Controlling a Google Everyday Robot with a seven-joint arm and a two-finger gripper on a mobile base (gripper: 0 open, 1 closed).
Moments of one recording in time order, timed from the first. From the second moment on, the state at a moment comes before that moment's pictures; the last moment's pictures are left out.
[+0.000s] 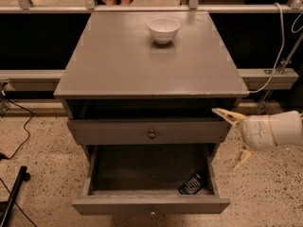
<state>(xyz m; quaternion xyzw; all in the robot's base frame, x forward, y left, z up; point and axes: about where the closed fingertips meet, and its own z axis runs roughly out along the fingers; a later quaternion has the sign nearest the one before) 0.501 -0.213 0.717 -0.76 0.48 0.09 0.44</state>
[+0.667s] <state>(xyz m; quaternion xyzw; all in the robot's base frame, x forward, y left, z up) 0.490 -0.217 0.684 -0.83 0.41 0.02 0.39</state>
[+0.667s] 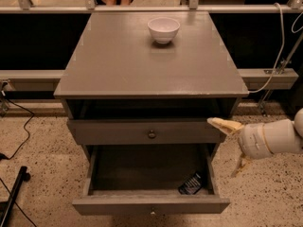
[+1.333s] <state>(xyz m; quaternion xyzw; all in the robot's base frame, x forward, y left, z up) 0.494 -0.183 0.635 -0.92 0.32 -0.05 0.21</state>
